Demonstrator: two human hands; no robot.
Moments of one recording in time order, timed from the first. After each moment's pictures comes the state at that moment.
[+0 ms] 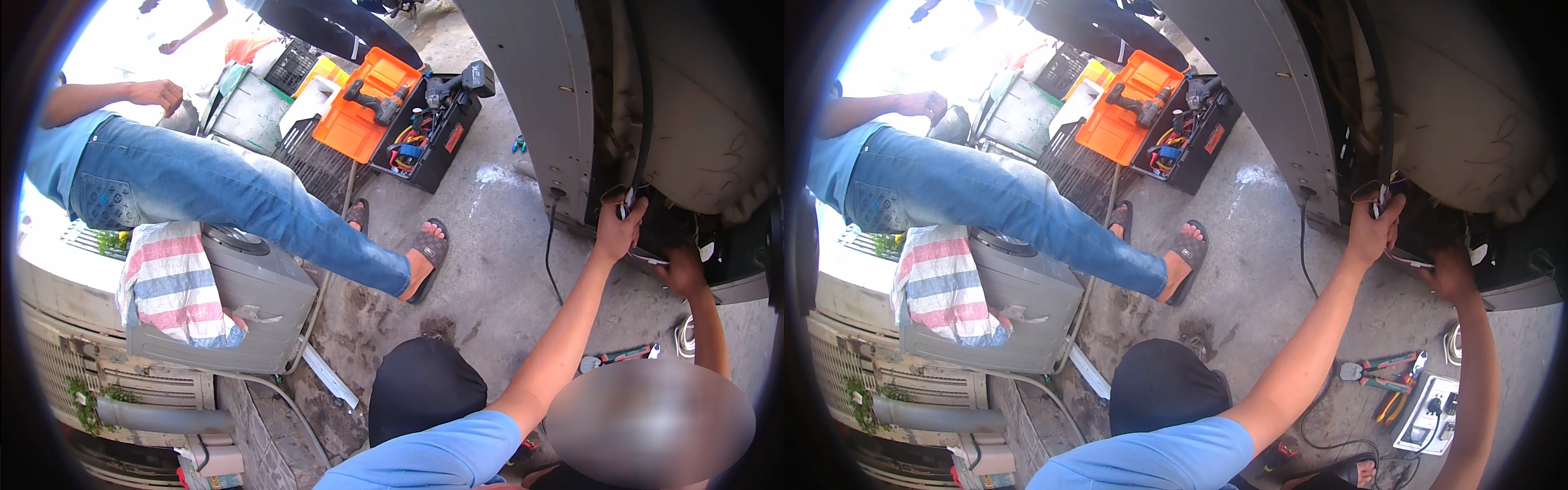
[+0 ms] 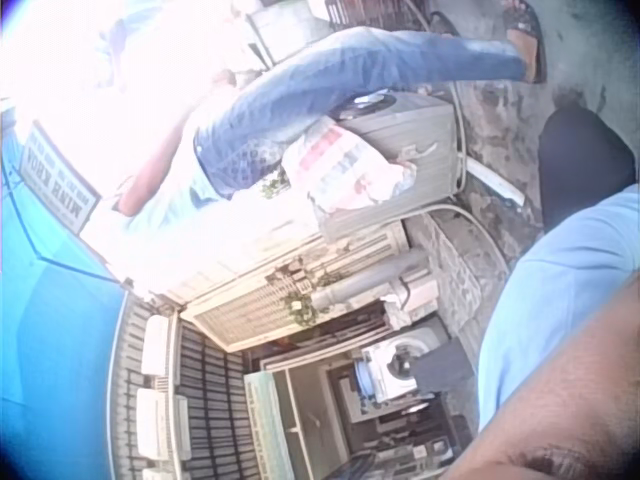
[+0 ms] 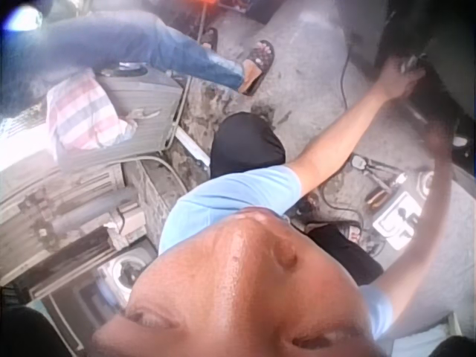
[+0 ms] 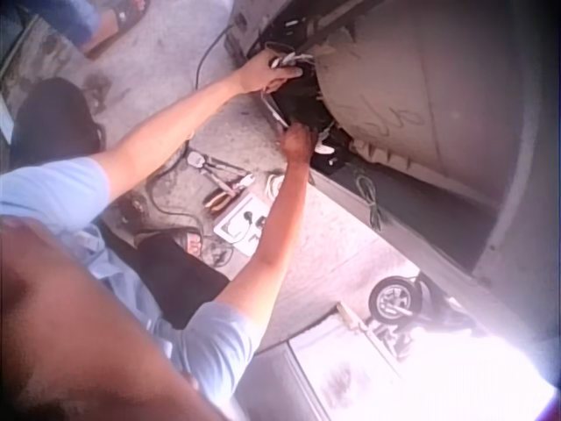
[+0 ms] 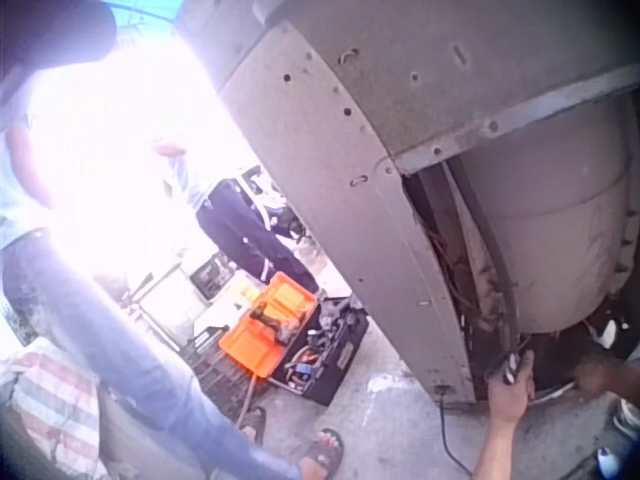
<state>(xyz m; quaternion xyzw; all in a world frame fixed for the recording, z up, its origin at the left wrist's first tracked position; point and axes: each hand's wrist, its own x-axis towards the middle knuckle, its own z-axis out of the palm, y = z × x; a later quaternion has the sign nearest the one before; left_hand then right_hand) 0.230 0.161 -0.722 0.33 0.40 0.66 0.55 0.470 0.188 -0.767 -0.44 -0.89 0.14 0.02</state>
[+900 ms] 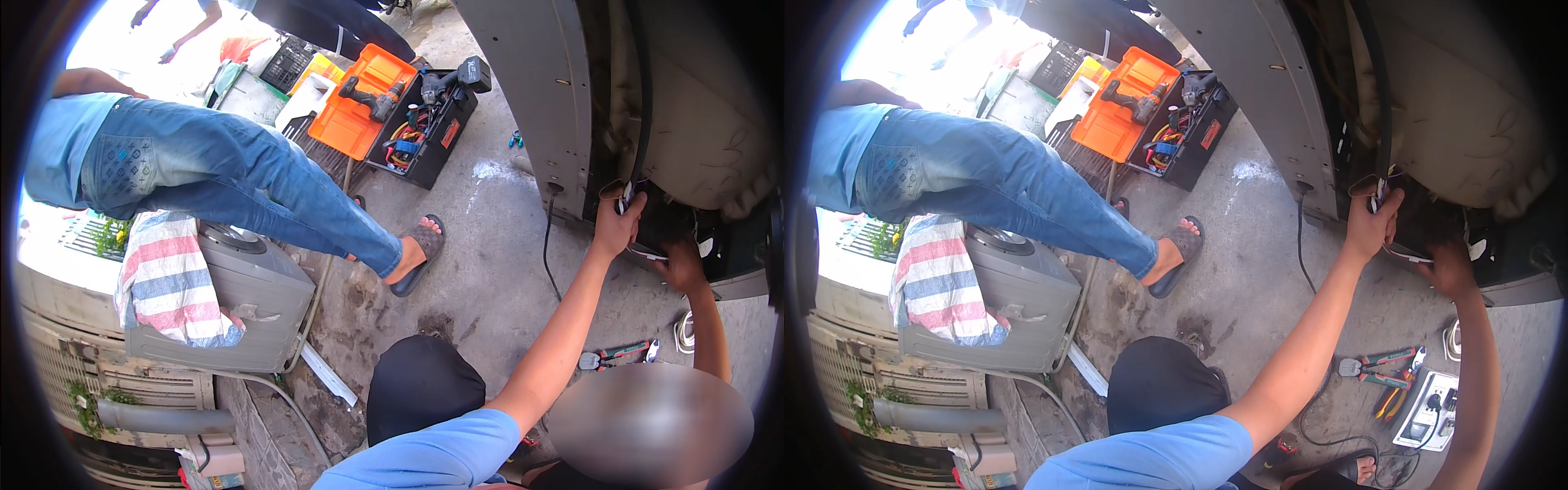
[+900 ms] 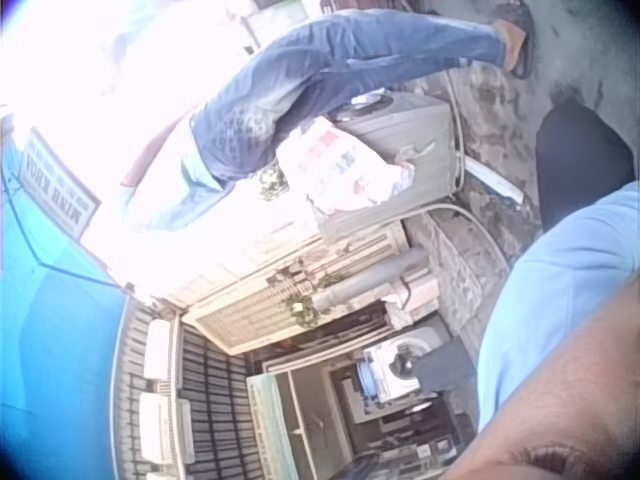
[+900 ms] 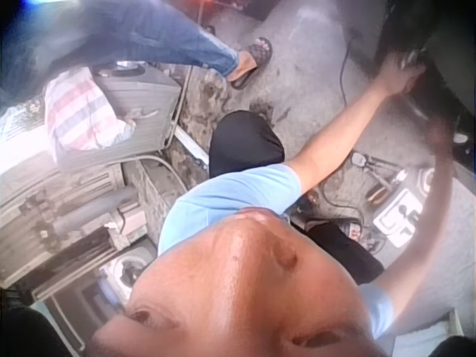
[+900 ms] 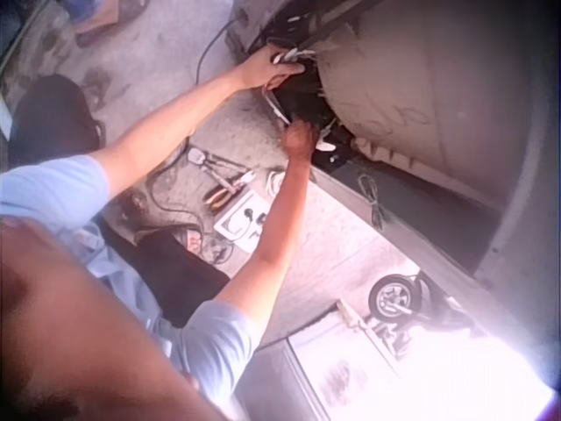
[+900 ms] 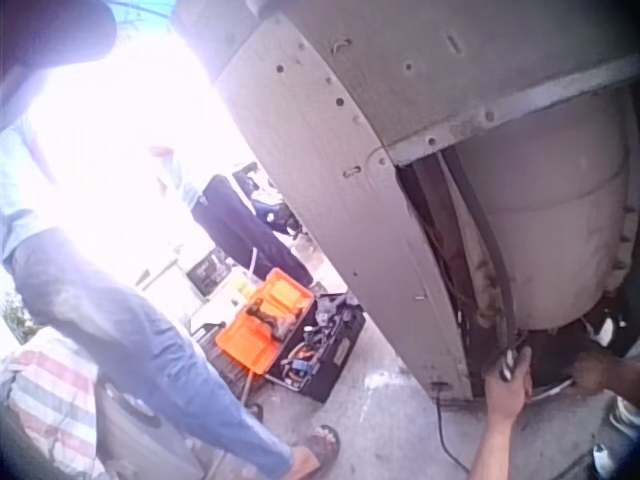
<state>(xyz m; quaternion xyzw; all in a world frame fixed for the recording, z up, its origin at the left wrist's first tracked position) 0.229 0.158 -0.713 0.32 0.40 0.66 0.55 0.479 0.185 -0.780 -0.40 -0.90 0.11 0.10</state>
